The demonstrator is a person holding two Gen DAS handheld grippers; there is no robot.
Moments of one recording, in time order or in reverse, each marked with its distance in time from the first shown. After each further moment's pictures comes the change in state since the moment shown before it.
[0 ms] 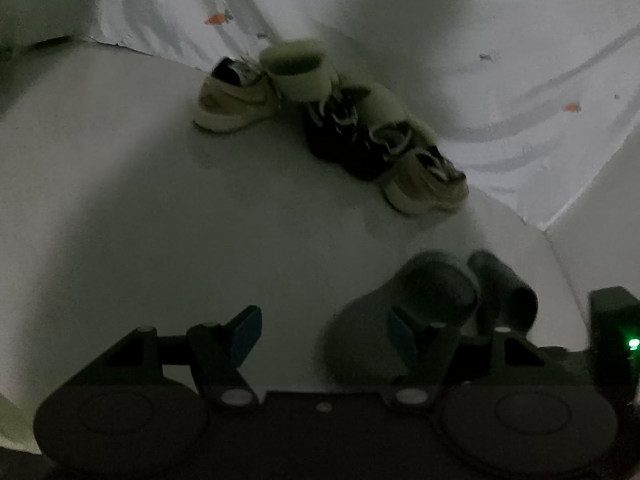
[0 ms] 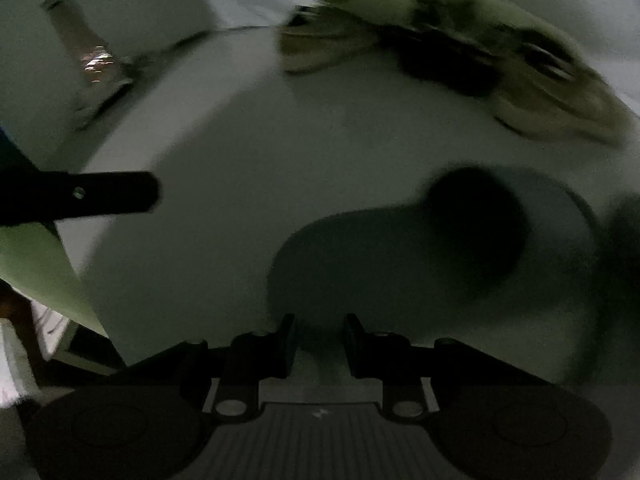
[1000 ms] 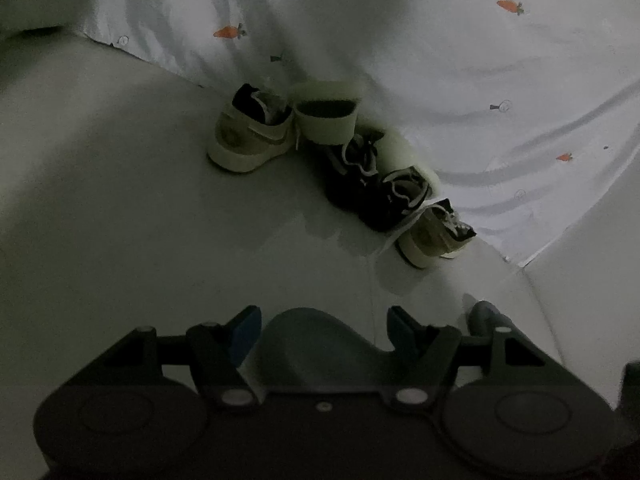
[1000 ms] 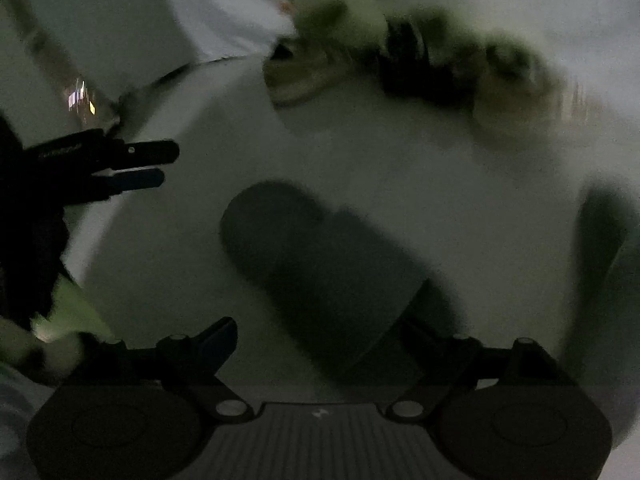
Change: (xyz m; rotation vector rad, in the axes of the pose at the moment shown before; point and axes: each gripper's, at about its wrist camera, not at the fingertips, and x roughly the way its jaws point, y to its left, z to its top) left arm 0.019 0.084 0.046 -0.034 -0.021 -0.127; right arm -0.068 0.020 0.007 -0.112 -0.093 -0.196
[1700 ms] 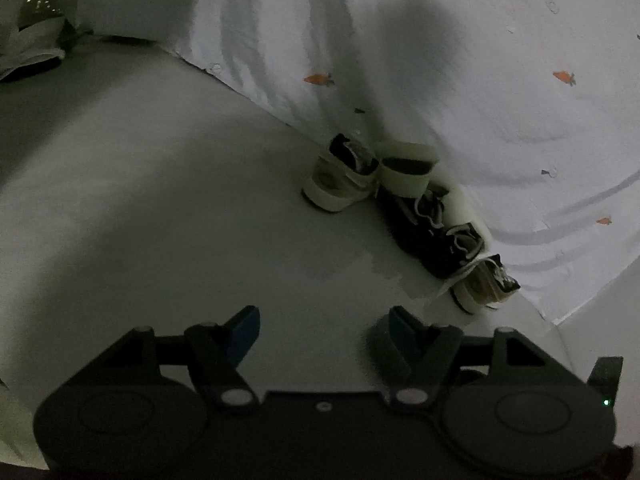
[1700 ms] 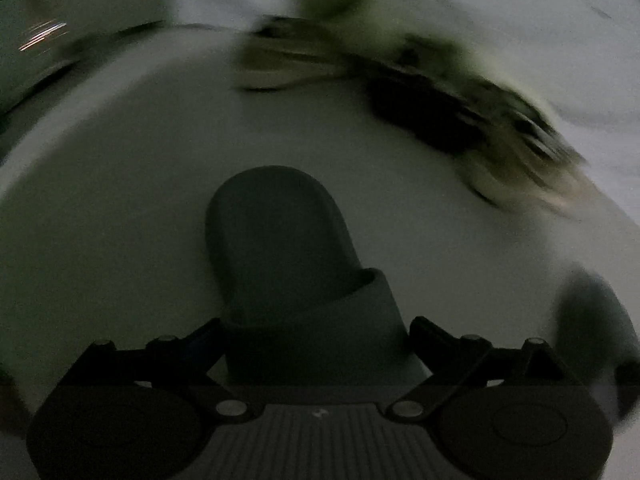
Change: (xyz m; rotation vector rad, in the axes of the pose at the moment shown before) left arm -0.061 0.052 -0.013 -0.132 -0.127 0.129; right arm 0.096 0.012 0.027 0.203 0.116 -0.316
